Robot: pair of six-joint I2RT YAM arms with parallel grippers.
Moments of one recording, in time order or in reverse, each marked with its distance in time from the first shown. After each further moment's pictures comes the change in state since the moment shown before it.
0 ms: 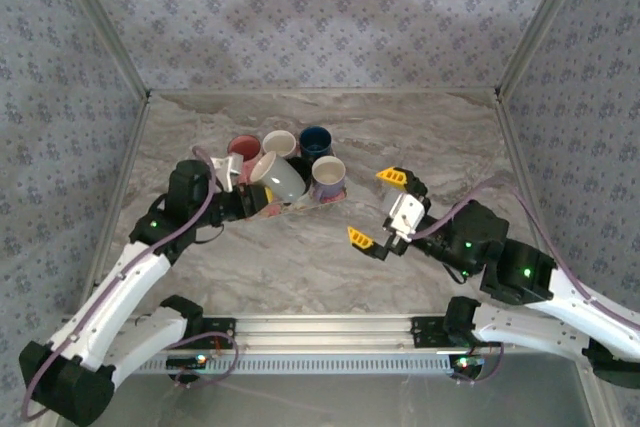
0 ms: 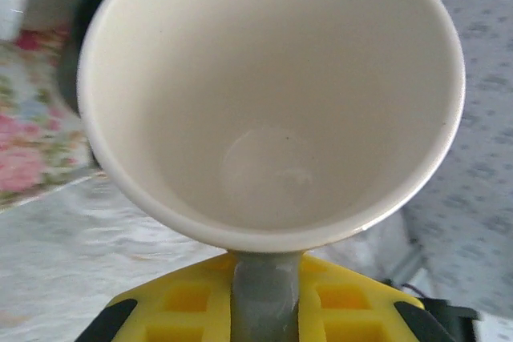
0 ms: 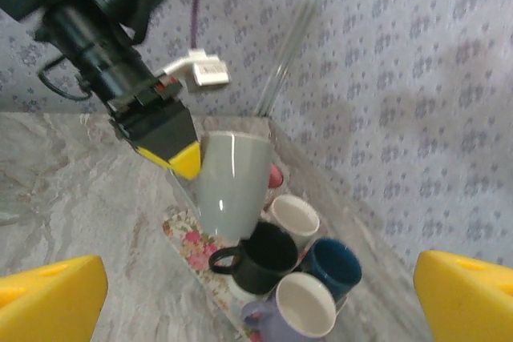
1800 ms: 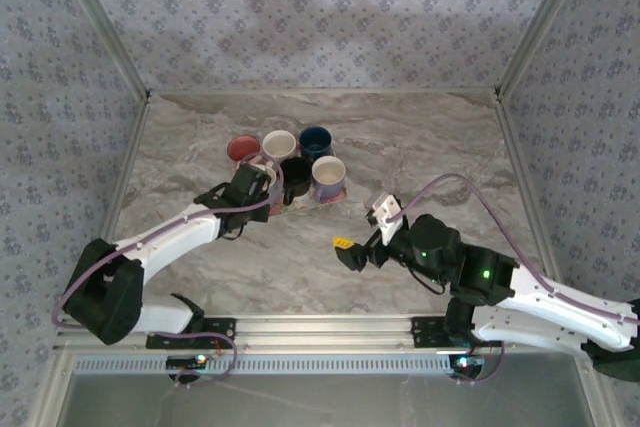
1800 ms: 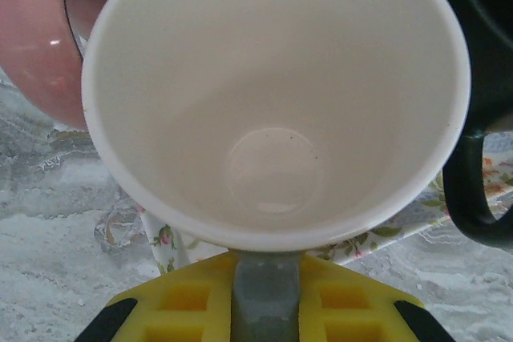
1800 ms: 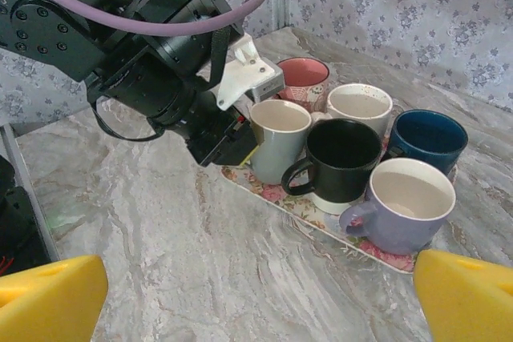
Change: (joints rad) left arm -0.139 0.490 -0.015 0.085 -0.681 0.319; right arm 0.038 0.014 -0.217 0.076 0.074 0.472
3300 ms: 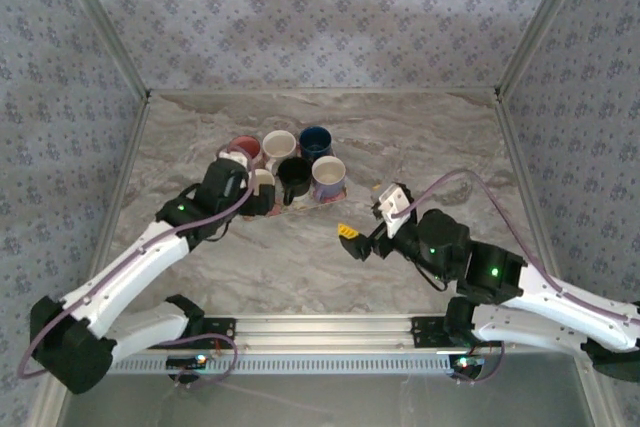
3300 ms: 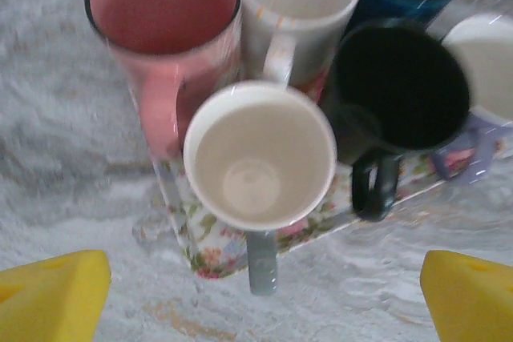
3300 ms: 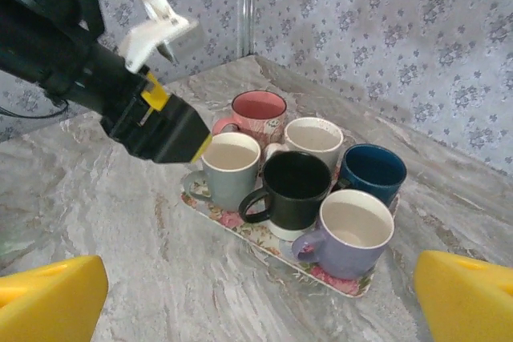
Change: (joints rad) left arm -0.011 -0.301 0.107 -0.190 0.023 -0.012; right arm -0.005 0.019 0.087 -0.021 0.100 -0.091
